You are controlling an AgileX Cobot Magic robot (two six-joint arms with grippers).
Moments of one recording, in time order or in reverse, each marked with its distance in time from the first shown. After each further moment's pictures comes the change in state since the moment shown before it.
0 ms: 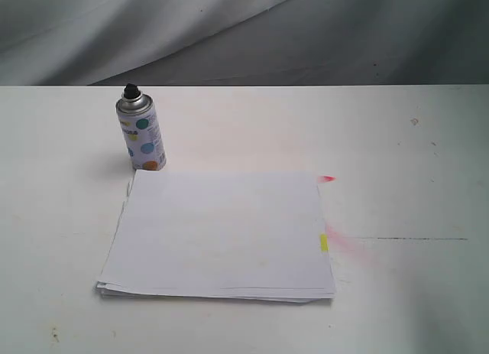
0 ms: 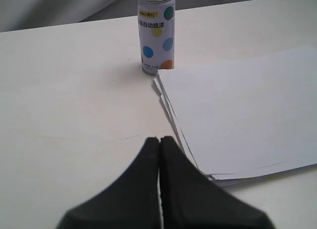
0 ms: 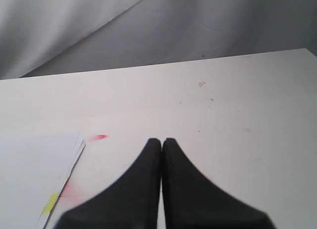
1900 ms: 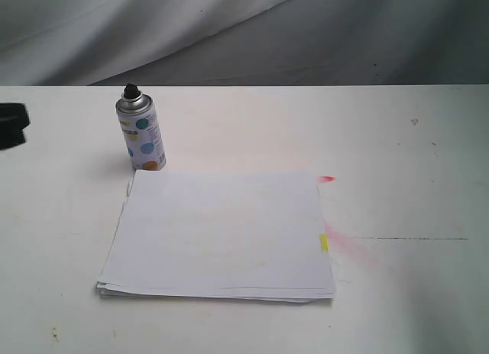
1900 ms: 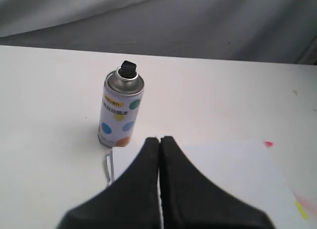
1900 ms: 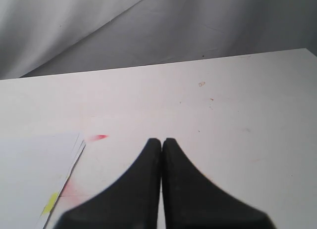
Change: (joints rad) left arm 0.000 0.579 -0.608 -0.260 0.103 -0.002; right arm 0.000 0.000 0.000 0.000 0.000 0.000
